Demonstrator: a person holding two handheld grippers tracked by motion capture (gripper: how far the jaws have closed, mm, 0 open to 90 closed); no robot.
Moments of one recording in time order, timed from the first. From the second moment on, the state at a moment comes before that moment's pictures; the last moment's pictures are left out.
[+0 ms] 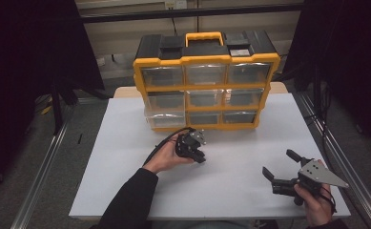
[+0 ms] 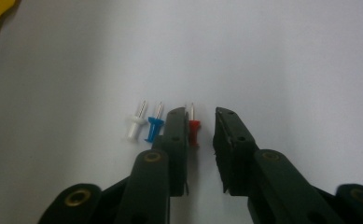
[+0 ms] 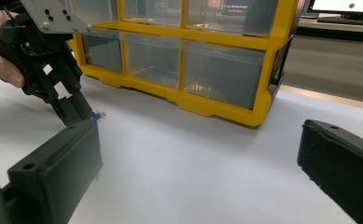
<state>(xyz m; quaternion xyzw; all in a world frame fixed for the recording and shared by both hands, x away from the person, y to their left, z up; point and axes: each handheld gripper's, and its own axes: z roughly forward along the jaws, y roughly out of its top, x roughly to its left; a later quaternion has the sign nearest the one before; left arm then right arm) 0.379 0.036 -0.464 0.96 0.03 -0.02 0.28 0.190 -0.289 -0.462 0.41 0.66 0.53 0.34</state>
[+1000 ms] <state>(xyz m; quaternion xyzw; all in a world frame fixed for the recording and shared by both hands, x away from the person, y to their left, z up) 0.379 0.037 -0.464 0.96 0.05 -0.03 0.28 0.190 -0.289 -0.462 0.41 0.66 0.53 0.34</state>
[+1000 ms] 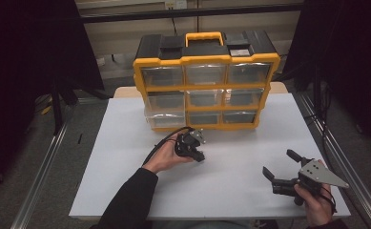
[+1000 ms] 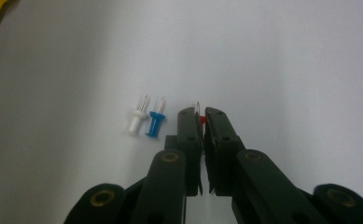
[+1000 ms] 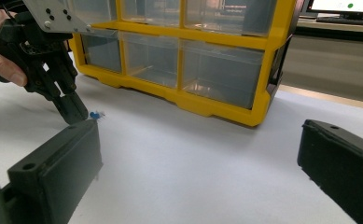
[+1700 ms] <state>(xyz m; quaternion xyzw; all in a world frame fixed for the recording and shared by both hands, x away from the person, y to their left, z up) 0.370 0.046 -0.447 0.93 0.06 -0.05 0.35 0.189 -0.289 -0.462 0.41 0.66 0.53 0.35</state>
